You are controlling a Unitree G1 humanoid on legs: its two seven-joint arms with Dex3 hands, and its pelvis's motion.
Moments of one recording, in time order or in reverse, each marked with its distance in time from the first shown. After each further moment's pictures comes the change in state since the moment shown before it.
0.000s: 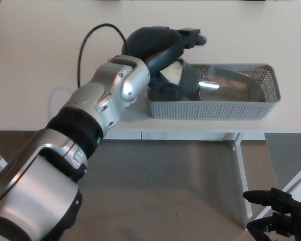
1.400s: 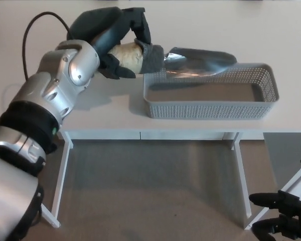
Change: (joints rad) left_arm 0.038 0.181 0.089 -0.054 -0.119 -0.002 0.011; right_arm 0.025 0.002 -0.031 -0.015 0.028 0.000 0.004
